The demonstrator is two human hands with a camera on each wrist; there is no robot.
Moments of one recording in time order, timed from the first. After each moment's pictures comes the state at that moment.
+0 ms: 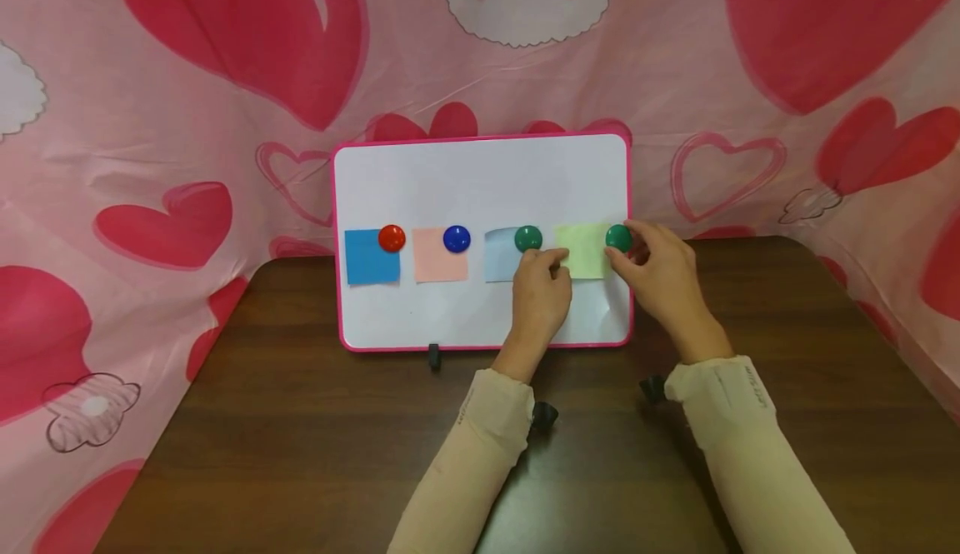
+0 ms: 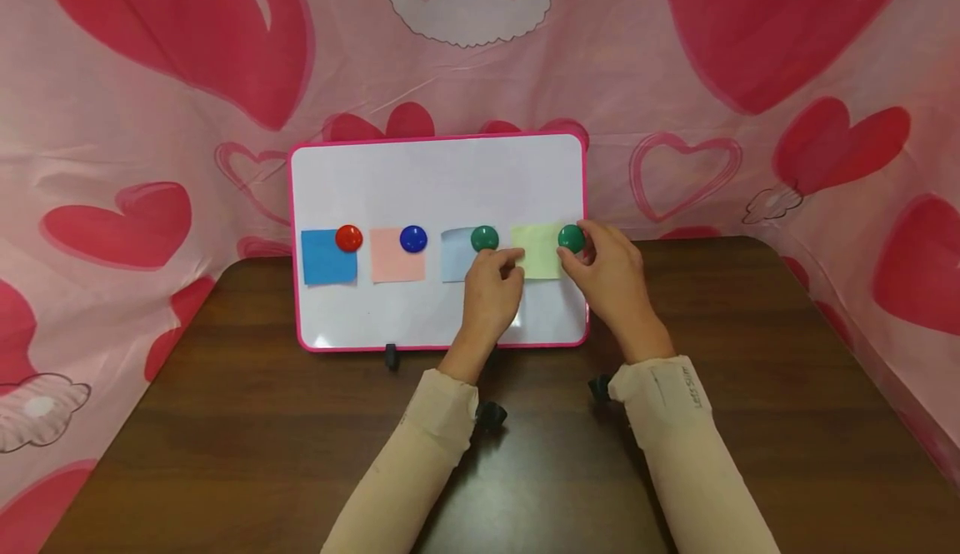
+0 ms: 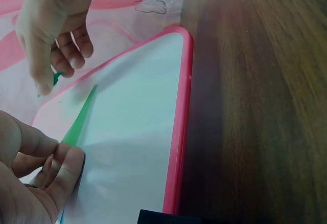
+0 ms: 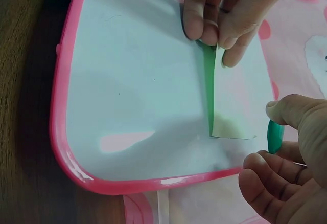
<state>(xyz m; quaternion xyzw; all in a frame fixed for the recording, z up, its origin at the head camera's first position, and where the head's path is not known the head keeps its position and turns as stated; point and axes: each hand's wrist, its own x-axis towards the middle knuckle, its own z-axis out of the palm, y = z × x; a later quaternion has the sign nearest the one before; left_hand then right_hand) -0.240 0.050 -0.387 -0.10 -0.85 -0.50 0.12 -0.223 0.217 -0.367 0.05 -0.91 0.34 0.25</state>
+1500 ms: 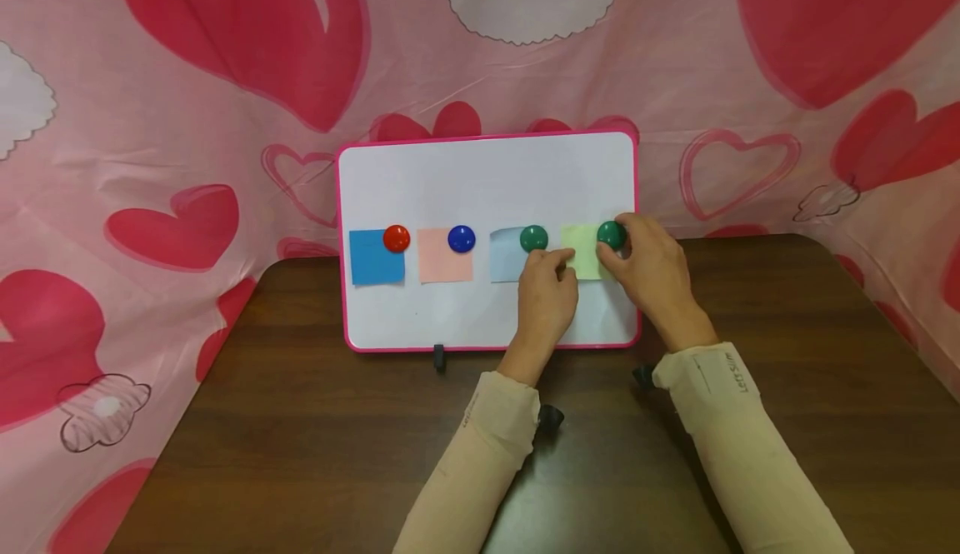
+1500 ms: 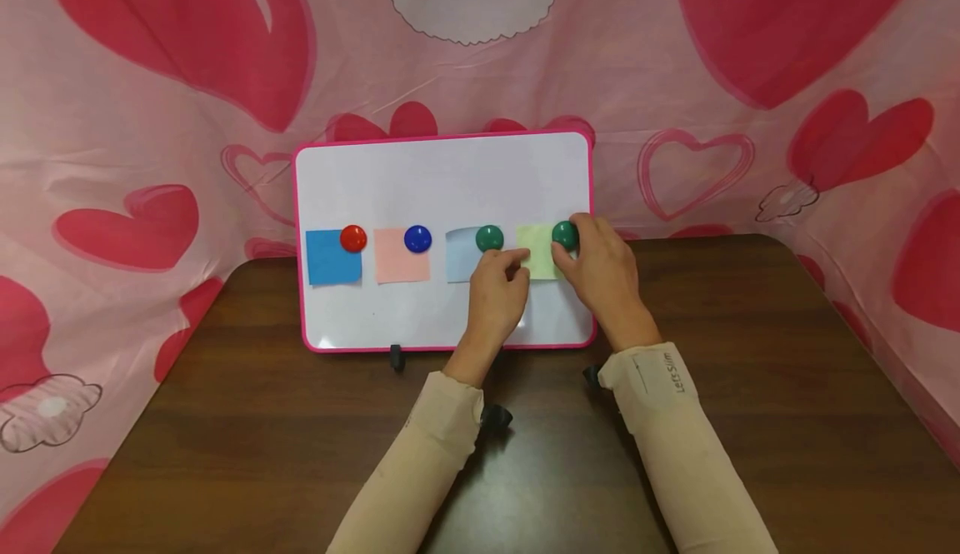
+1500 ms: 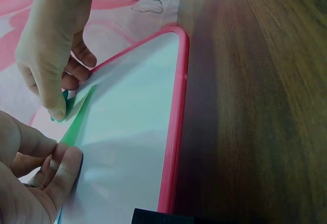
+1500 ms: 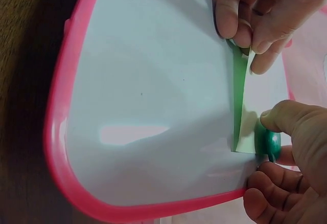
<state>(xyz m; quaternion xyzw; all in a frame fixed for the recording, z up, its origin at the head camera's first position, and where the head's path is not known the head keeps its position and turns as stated) -0.239 0.051 -0.389 -0.11 -0.86 -0.48 0.14 -0.244 0.207 -0.373 0.03 -0.93 0.28 0.22</state>
